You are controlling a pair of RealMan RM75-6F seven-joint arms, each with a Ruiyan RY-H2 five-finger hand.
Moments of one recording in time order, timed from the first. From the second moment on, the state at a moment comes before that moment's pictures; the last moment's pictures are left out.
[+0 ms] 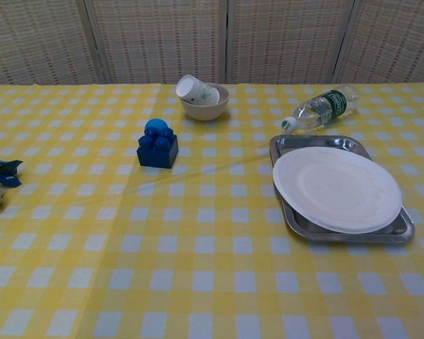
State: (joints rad) left arm -0.11 -1.13 -0.02 -1.61 1.51 1.45 0.10; right arm 0.09 -1.15 0.03 -1.56 -1.56 1.46 -0.01
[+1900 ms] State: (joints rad) left arm -0.05 -1.05 -0.02 -1.61 1.52 1.53 -0.08; right arm 0.33 -1.55 0.02 -1.27 -1.60 1.25 -0.48
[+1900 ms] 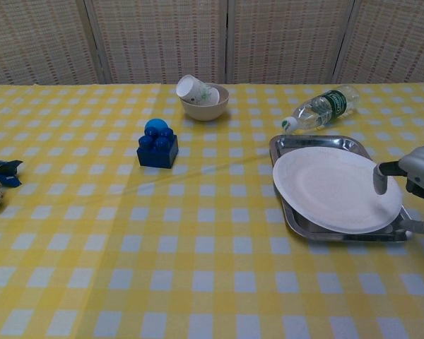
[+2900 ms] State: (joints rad) left arm -0.05 -1.03 -0.03 -1.62 1.52 1.53 -0.10; right arm 0.37 -1.60 0.03 -1.25 -1.54 1.20 -0.55
